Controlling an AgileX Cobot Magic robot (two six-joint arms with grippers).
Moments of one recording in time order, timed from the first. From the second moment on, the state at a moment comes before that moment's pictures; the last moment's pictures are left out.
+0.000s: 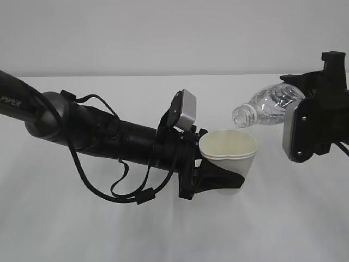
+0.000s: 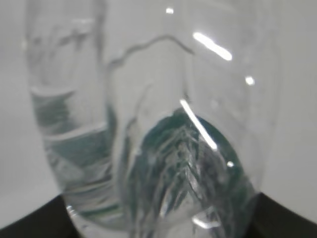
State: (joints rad) left arm -0.57 2.22 -1.22 1.34 -1.11 -0.77; right arm 0.14 1.49 -0.55 -0.34 -0.58 -1.36
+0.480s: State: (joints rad) left arm -0.57 2.22 -1.22 1.34 -1.11 -0.77; right arm 0.14 1.48 -0.55 -0.36 -0.58 -1.36
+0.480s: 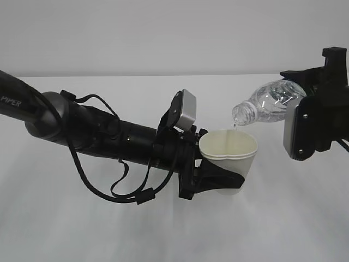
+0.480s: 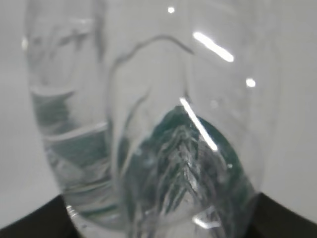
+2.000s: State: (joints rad) left arm -0.57 2.22 -1.22 1.34 -1.11 -0.77; right arm 0.14 1.48 -0.55 -0.38 -0.57 -1.36
